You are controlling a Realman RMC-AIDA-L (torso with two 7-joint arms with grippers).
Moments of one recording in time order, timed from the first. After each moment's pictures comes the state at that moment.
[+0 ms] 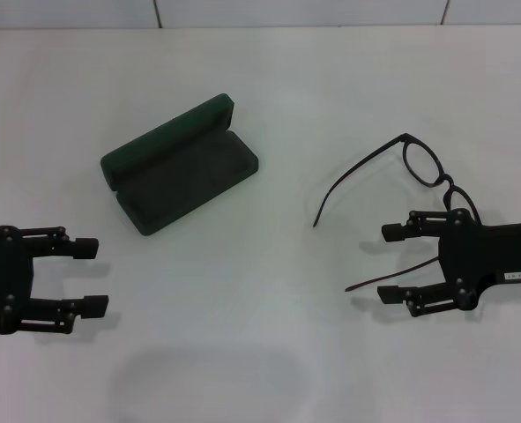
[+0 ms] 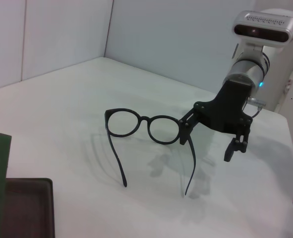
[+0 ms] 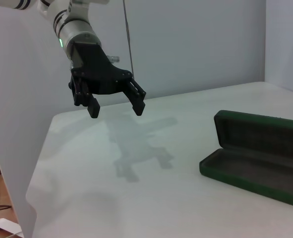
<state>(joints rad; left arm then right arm) -0.31 -1.95 0.68 0.88 2.07 1.93 -1.37 0.54 1.95 -1.24 -0.53 -1.66 -1.48 1.12</state>
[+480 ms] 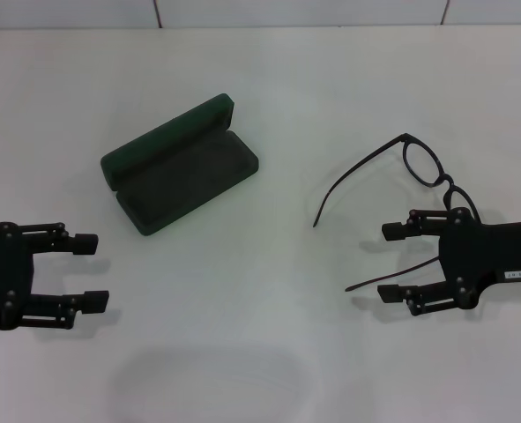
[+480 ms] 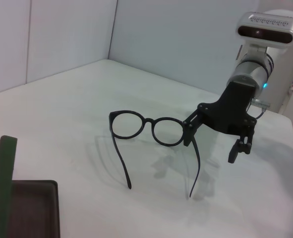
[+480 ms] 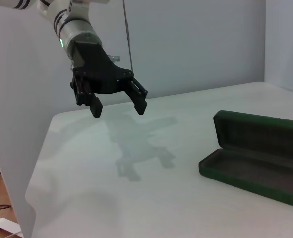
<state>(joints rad) -0.31 -1.95 0.67 0.88 2.06 1.92 -1.37 0.54 1.95 -1.24 -0.53 -1.66 -1.48 1.12</state>
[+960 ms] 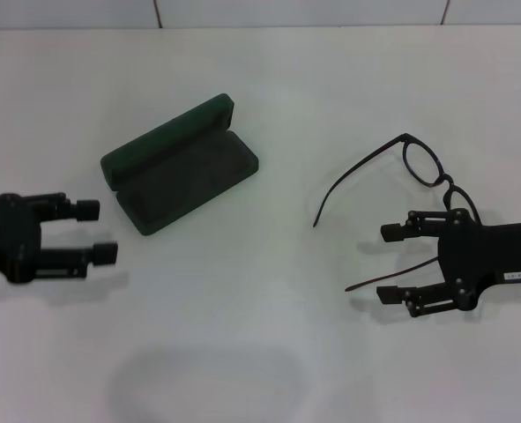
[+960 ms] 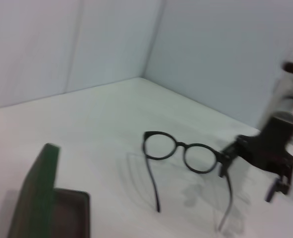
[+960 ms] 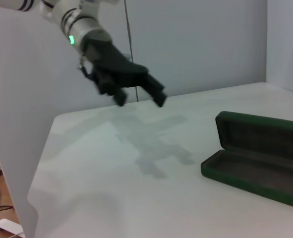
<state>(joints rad) -0.35 -1.97 0.60 0.88 2.07 1.87 -1.53 0.54 1.95 -1.24 -0.53 -1.66 -1.49 1.12</state>
